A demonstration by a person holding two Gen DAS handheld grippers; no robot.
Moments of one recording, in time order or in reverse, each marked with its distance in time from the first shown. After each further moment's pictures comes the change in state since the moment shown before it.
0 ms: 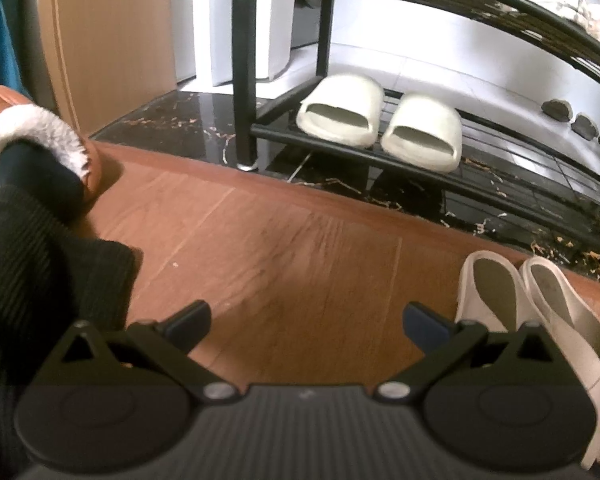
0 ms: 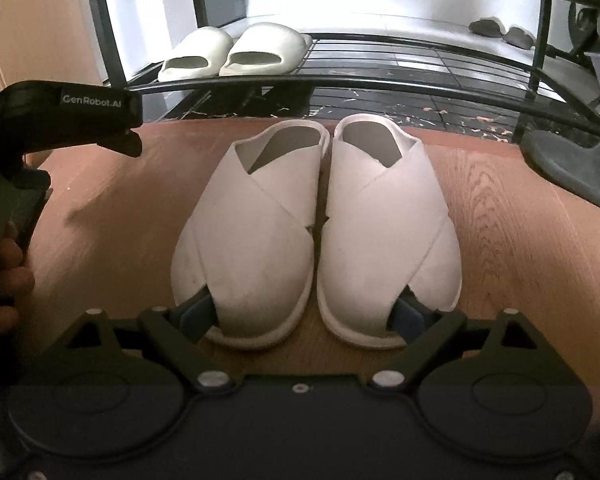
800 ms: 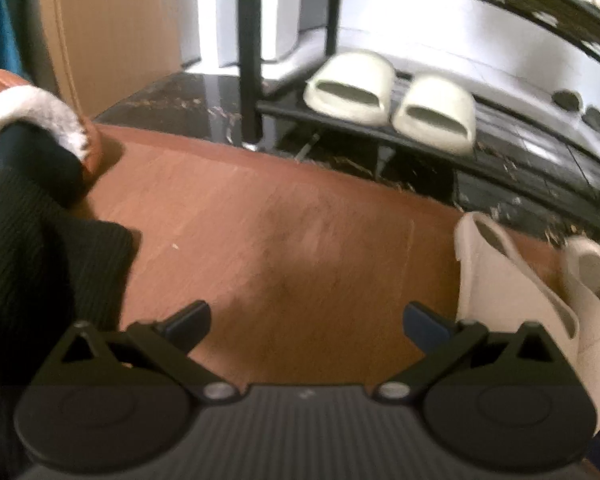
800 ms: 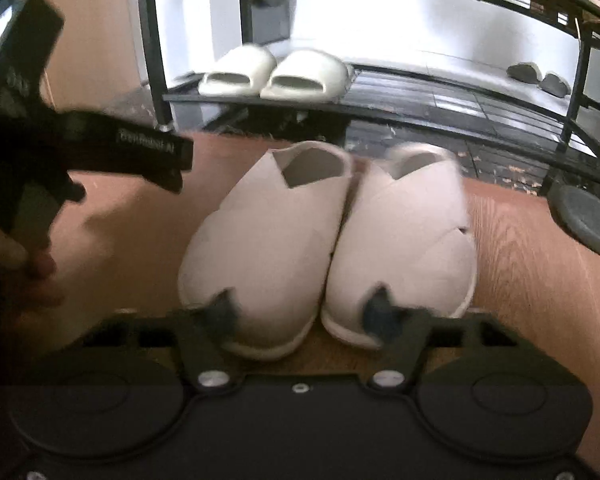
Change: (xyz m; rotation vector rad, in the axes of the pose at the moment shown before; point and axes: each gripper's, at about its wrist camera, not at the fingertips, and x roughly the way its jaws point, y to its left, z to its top) left arm 0.009 0.003 -0.002 -0.002 0.000 0.052; right arm -0.006 -0.003 0.016 -0.062 -0.070 0.055
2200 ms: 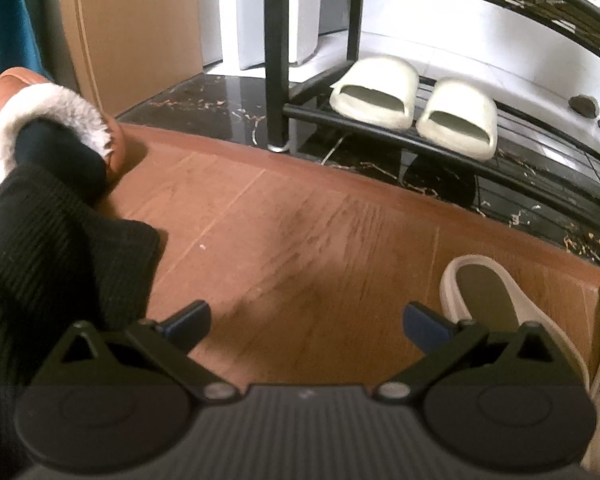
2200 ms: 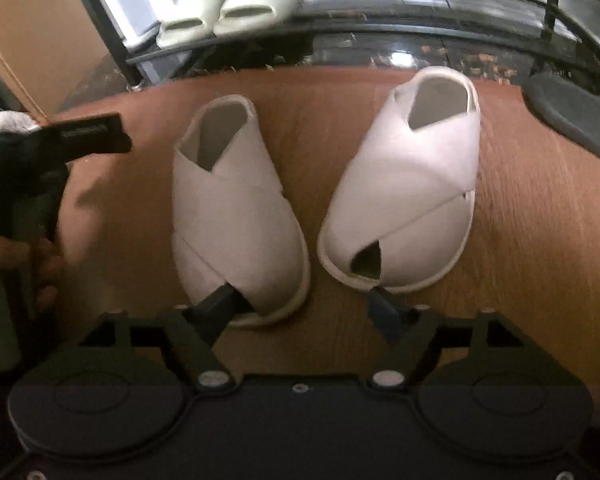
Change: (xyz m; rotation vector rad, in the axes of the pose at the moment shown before) left arm 0.004 0.007 -0.003 -0.013 0.039 0.024; right arm -0.022 -0.039 0.010 0.147 0.245 0.091
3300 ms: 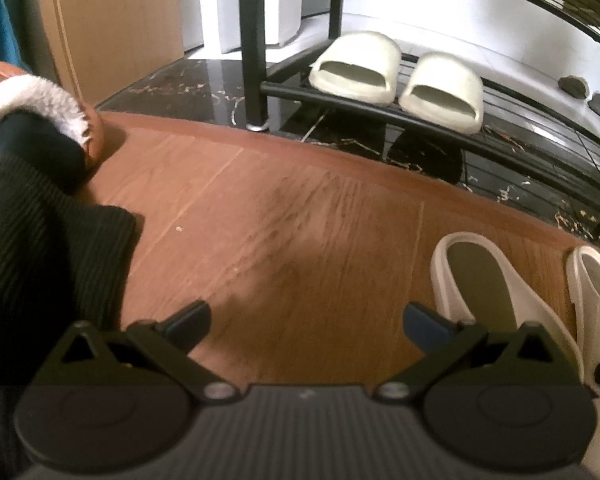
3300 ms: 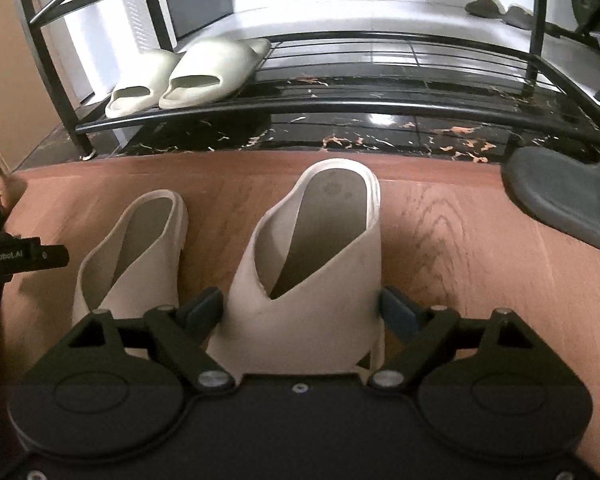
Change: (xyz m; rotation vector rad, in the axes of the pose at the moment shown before) left arm 0.007 -0.007 -0.005 0.027 0.045 -0.035; right arm 0.049 -0.044 0.050 -0.038 -0.121 -0.063
